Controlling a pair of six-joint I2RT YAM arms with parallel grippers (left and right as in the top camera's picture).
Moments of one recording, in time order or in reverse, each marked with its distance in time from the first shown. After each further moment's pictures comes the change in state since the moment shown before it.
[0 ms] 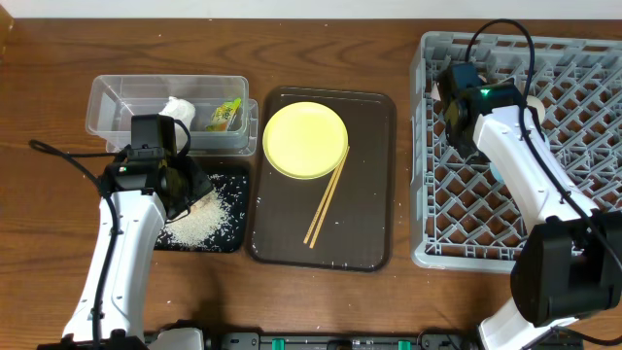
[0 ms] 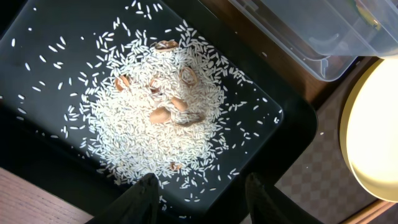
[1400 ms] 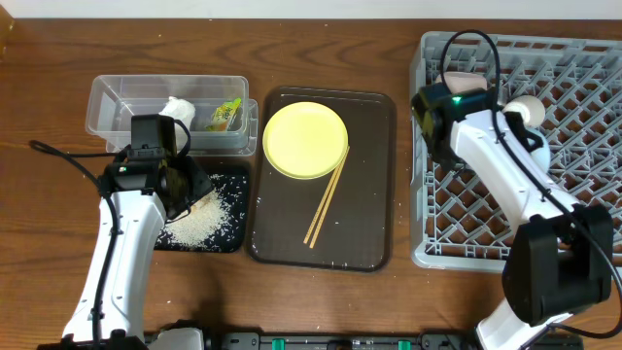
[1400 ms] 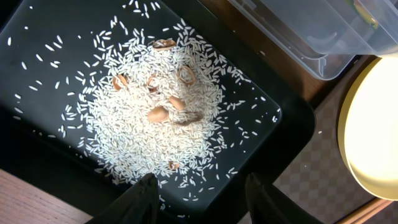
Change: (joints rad) left arm 0.000 0.000 0.000 0.000 0.007 0.000; right arm 0.077 0.015 -0.022 -0.196 0.190 0.101
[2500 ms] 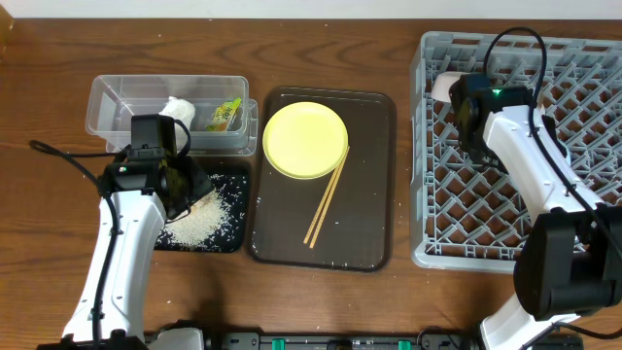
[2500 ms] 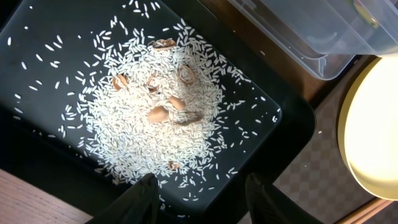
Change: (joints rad) left arm 0.000 0.000 0.000 0.000 0.000 0.000; right arm -0.138 0.001 -0.003 0.077 -0.091 -0.017
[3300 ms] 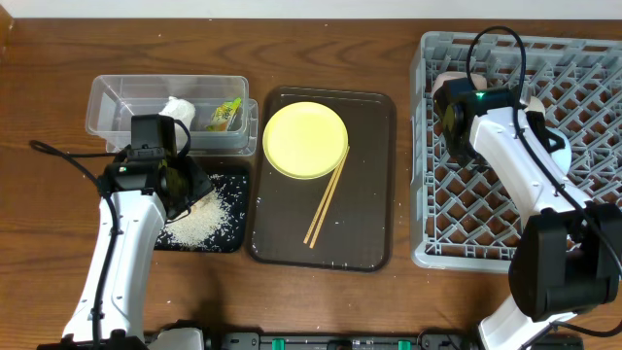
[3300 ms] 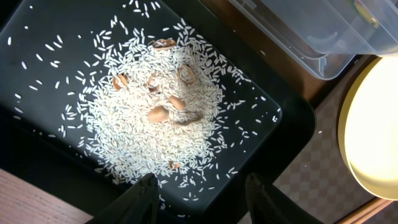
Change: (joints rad) left arm 0.000 0.000 0.000 -0.001 0.000 0.000; right arm 0.057 0.004 -0.010 -0.020 0.139 0.018
